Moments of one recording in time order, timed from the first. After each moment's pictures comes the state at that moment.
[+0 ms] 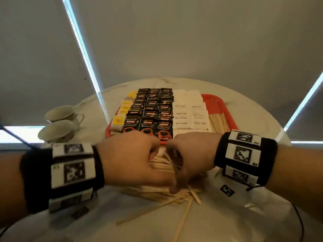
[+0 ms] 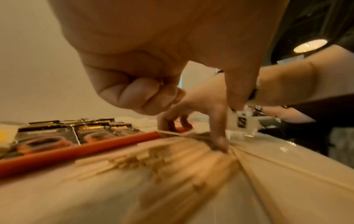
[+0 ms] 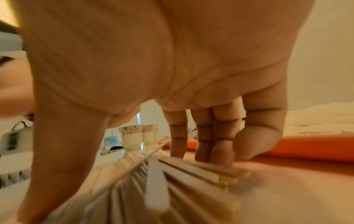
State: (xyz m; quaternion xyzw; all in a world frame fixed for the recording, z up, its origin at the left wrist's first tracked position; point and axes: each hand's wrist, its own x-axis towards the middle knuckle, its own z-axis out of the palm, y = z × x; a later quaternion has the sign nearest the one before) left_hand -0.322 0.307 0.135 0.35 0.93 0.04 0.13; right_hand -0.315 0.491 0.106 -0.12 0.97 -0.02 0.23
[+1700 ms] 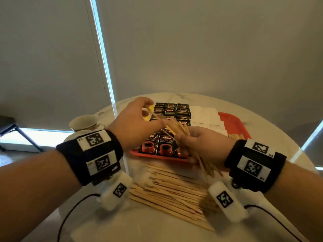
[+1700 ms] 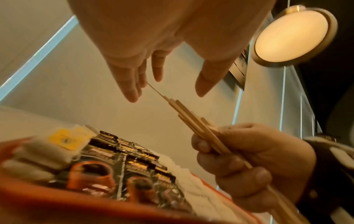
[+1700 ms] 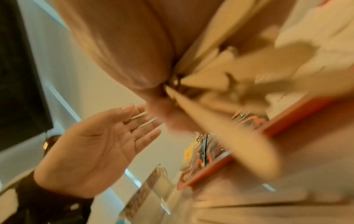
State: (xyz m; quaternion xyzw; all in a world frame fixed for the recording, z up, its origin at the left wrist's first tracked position) left_hand -0.416 0.275 0.126 0.19 0.86 0.46 -0.02; right_hand -0.352 0.478 0.111 0.00 0.86 -0.50 0.13
